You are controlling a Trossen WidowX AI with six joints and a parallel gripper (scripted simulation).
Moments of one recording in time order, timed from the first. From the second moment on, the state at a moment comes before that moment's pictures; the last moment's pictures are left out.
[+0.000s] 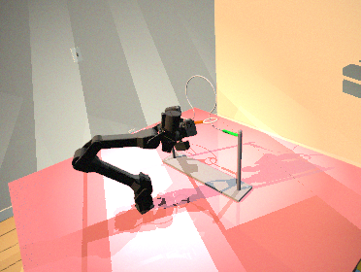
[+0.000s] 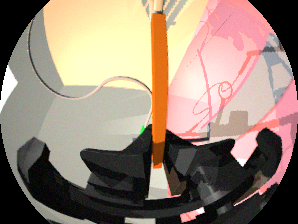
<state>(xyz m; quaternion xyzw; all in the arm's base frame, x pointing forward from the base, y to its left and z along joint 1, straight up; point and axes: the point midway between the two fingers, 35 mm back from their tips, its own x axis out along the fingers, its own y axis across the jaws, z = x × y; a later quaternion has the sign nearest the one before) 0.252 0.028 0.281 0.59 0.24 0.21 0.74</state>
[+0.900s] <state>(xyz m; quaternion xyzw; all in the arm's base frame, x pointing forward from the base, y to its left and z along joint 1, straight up) 0.250 0.026 0.364 0.77 0.21 0.24 0.55</state>
